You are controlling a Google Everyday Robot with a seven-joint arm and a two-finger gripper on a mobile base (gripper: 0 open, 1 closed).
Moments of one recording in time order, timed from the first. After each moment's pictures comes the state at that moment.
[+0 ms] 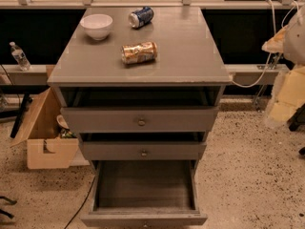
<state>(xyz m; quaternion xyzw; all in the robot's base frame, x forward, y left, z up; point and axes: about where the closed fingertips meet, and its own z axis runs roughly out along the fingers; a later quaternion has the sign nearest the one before) 0.438 -0.216 0.978 -0.60 0.78 -0.04 0.16</state>
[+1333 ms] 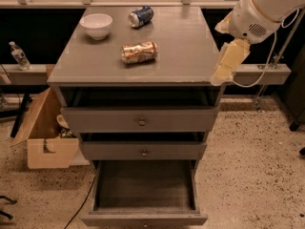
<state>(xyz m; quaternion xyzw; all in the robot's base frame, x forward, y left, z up) 0.576 -0.164 0.954 -0.61 0.75 0.03 0.25</state>
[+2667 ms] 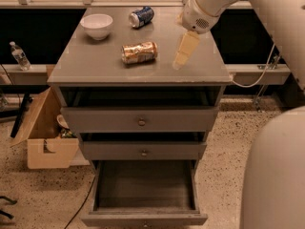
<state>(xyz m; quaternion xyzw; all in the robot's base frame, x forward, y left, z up) 0.695 -0.075 0.920 -0.67 0.69 0.05 0.27</state>
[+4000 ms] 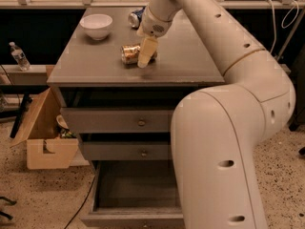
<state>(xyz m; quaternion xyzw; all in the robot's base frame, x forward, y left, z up) 0.763 0.035 0.870 -0.72 0.64 0.06 0.25</state>
